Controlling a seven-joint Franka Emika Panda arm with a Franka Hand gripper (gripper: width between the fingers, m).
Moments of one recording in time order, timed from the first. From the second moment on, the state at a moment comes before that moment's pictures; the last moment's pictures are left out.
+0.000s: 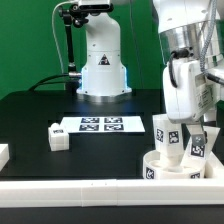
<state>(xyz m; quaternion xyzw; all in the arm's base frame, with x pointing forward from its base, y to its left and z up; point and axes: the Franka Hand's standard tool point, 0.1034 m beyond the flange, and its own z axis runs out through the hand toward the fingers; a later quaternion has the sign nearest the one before) 0.630 0.121 0.075 -0.48 0.87 0.03 0.12</state>
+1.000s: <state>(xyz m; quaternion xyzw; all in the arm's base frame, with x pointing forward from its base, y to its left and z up) 0.638 0.091 0.107 -0.64 0.76 0.01 0.13</state>
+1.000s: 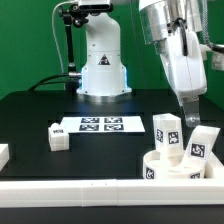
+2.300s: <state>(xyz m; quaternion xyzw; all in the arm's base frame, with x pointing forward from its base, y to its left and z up) 0.589 -0.038 0.090 -0.95 0.31 -0.03 0.06</state>
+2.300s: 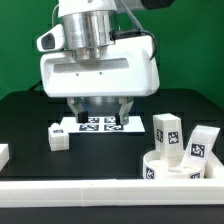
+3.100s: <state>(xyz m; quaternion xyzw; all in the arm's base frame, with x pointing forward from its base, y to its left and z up) 0.581 -0.057 0.084 -1.00 -0.02 -0.04 -0.02</state>
